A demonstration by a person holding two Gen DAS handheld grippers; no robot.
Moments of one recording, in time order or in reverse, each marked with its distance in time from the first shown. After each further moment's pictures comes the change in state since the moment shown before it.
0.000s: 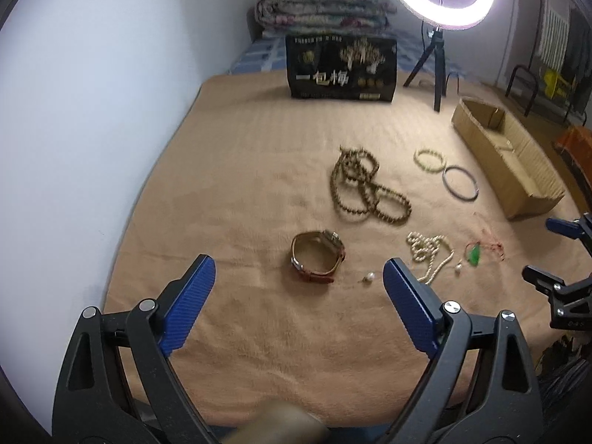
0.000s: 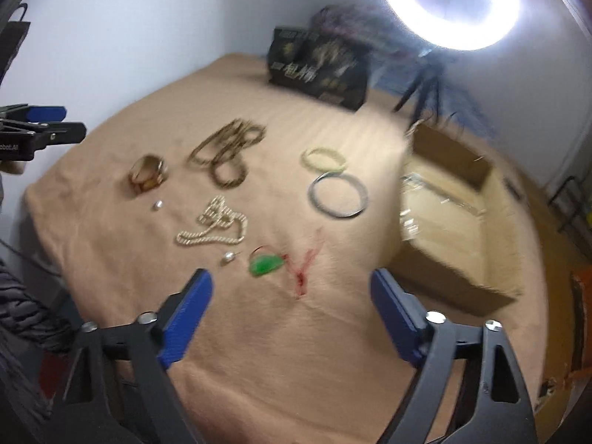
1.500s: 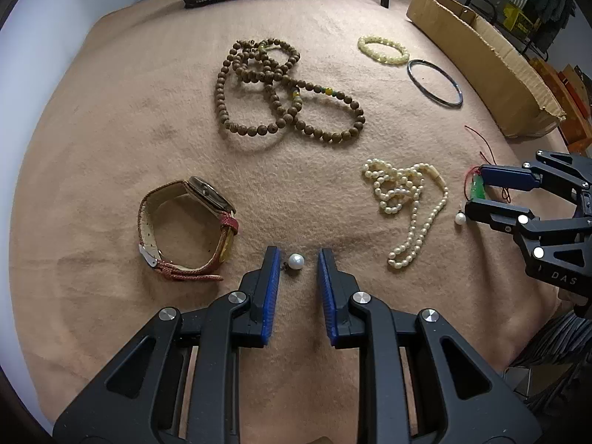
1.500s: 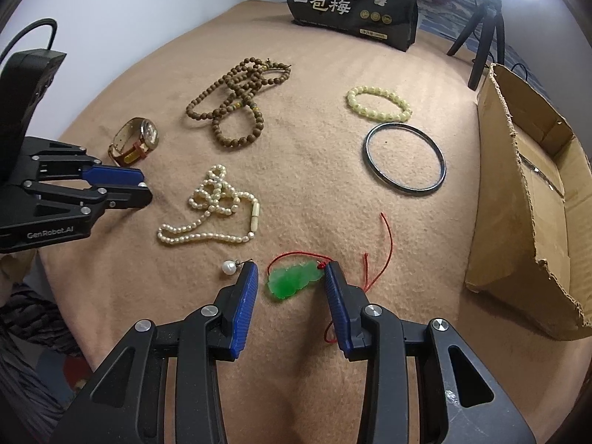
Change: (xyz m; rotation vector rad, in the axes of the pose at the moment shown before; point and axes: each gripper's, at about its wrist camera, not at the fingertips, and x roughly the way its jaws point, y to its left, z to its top) left arm 0.124 -0.064 -0.009 0.154 0.286 -0.219; right arm 0.088 0.000 0.009 0.012 0.163 0.130
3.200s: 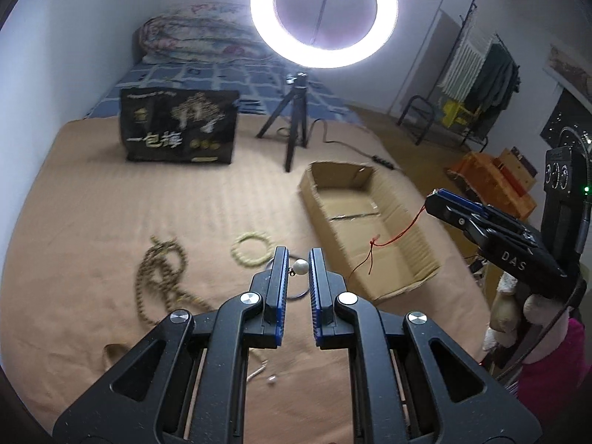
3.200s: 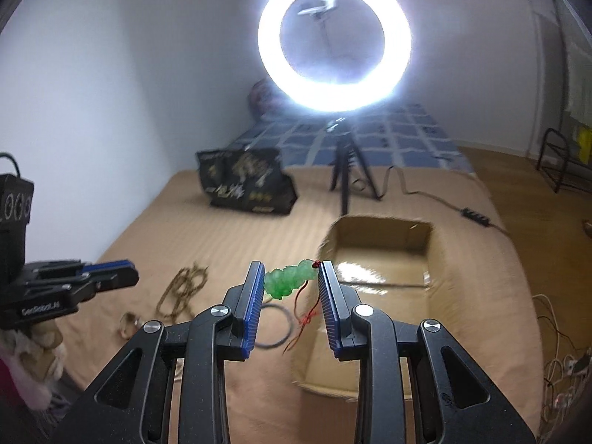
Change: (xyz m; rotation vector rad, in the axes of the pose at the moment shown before) left arm -0.144 -0.079 0.107 -0.048 -0.397 -0.263; right arm -0.168 -0.110 0.044 0.285 -0.483 -0.123
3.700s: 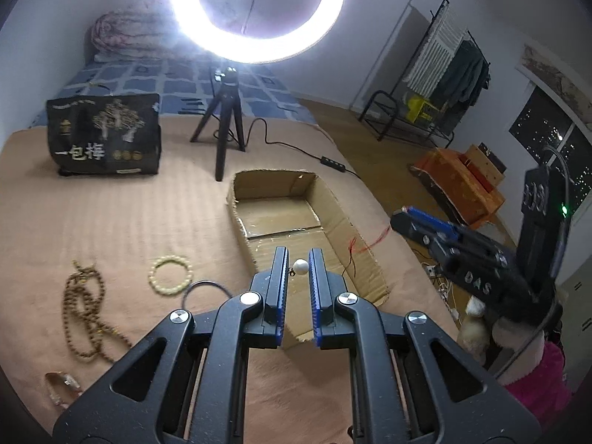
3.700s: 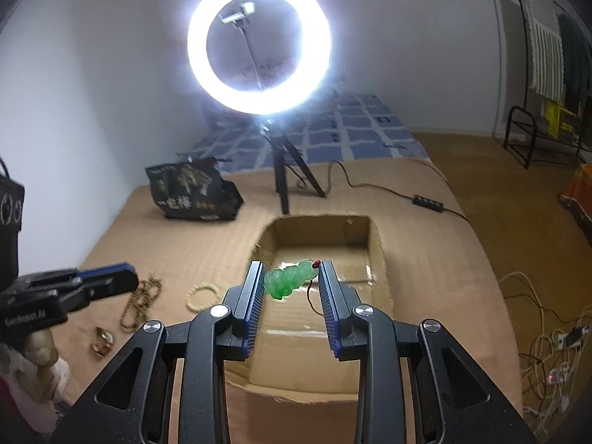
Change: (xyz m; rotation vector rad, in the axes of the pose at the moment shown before) left arm 0.059 -0.062 0.028 0.021 0.034 -0.138; right arm -0.007 -0.063 -0.004 0.095 0.019 -0.114
